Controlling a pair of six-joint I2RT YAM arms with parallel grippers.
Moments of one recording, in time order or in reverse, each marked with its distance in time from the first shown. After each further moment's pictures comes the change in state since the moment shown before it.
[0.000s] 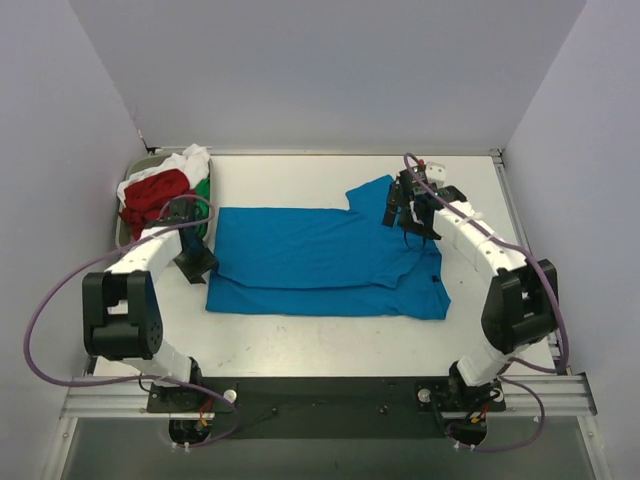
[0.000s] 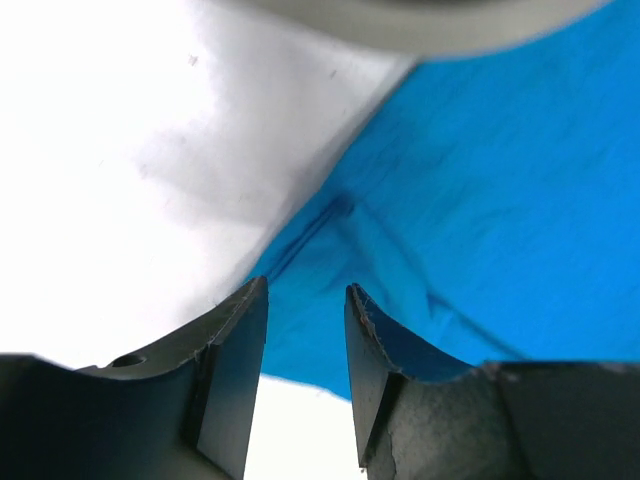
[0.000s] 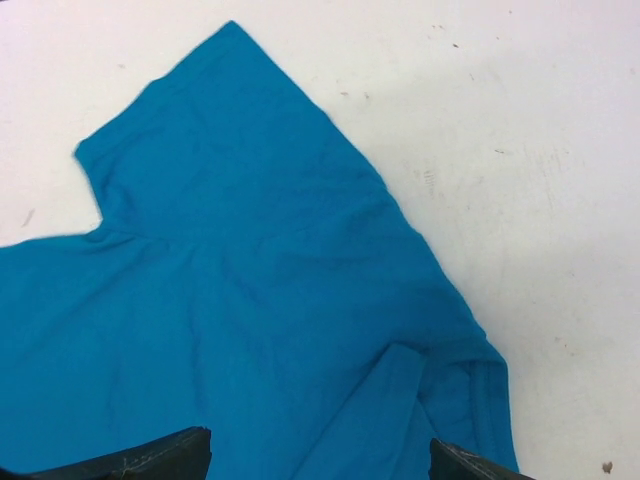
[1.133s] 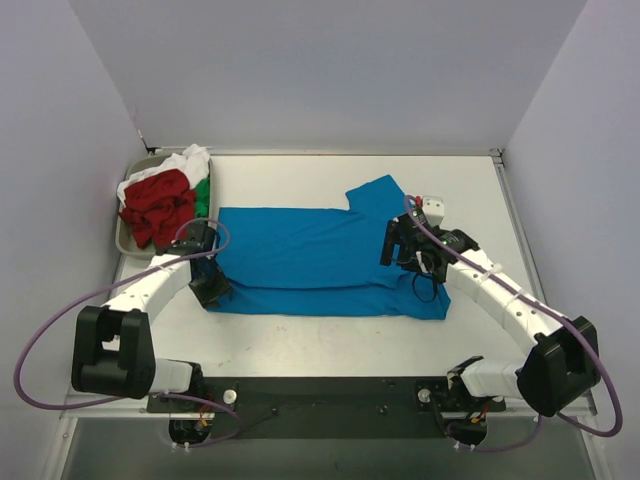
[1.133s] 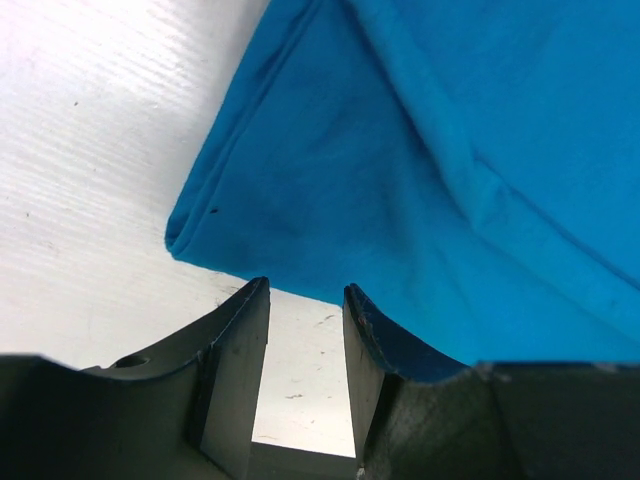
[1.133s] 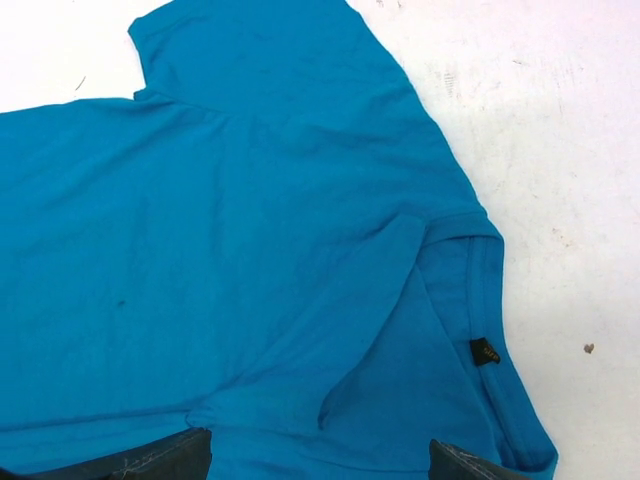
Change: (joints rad) left arm -0.154 -0.233 -0.211 -0.035 0.028 -0.087; right arm 0.176 -0.369 -0.328 -0.015 0.027 0.039
